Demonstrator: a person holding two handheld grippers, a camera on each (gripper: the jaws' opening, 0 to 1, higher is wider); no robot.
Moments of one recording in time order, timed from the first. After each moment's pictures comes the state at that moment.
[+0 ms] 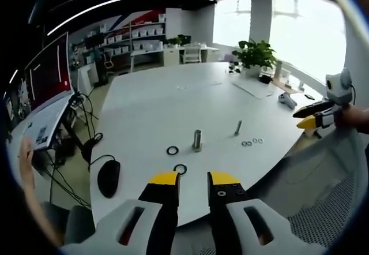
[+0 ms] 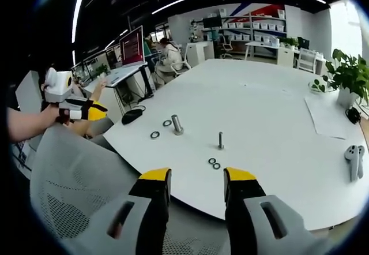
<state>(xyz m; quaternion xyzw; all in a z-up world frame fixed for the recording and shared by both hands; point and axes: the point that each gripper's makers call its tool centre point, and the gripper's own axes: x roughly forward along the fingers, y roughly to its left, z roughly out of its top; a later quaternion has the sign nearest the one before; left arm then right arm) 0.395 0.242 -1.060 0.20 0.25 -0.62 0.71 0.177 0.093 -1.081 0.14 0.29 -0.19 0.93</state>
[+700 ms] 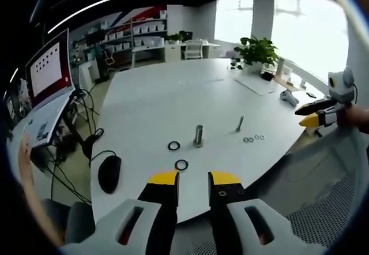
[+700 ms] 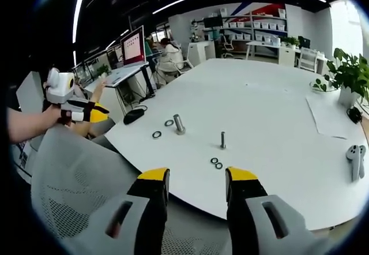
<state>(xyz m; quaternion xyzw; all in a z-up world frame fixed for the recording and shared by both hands) 0.413 0.248 -1.075 0.20 0.27 -0.62 0.71 0.180 0.096 -1.082 0.14 0.30 -0.19 0.93</state>
